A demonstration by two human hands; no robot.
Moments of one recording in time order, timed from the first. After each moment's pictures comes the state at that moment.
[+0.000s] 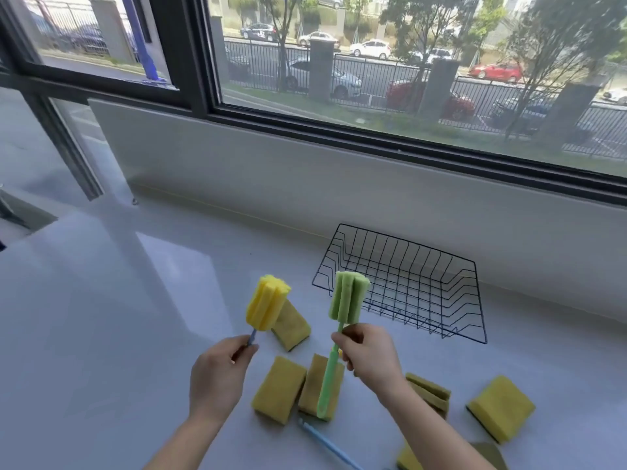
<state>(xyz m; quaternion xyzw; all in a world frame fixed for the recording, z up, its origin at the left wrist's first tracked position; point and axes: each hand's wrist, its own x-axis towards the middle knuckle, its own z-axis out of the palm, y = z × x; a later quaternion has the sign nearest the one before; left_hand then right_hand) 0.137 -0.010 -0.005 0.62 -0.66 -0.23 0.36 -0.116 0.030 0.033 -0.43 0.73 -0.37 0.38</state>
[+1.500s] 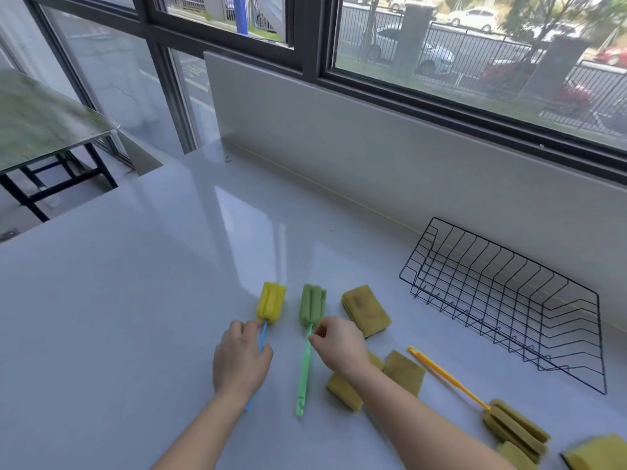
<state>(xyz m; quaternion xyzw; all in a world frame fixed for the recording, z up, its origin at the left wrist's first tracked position) 0.235 -0.009 -0.045 0.77 -0.60 -0.17 0.15 0.051 -0.039 -0.018 -0.65 0.70 -0.09 0.30</state>
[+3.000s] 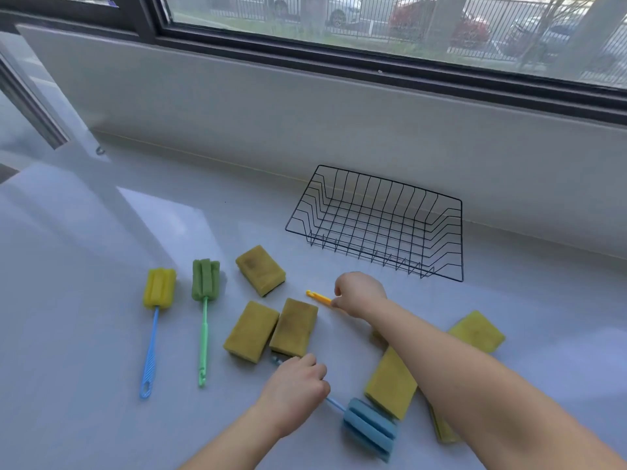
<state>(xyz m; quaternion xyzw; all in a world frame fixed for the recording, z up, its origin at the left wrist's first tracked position) 0.015 0.091 -0.039 0.23 -0.96 -0.01 -0.15 -0.189 -0.007 -0.031 -0.62 0.75 0.05 0.23</state>
